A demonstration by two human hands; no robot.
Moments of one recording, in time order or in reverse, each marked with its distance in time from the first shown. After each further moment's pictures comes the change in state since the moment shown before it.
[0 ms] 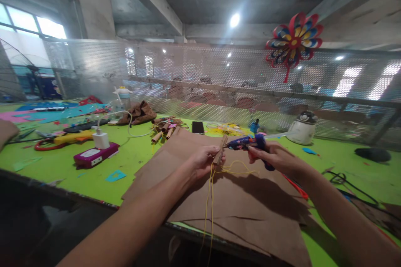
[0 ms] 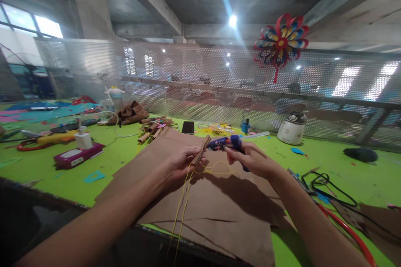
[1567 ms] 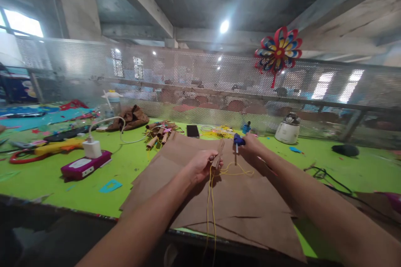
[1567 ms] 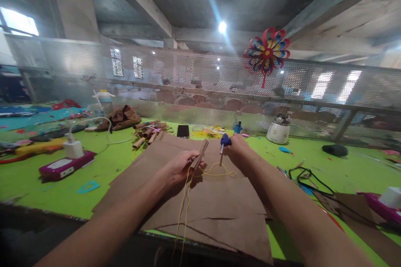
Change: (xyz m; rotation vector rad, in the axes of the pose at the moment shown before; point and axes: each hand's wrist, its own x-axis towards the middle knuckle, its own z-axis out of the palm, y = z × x) left_hand 0.000 0.000 0.003 0.121 0.044 0.000; right_hand 0.081 0.090 0.023 -0.370 0.260 0.254
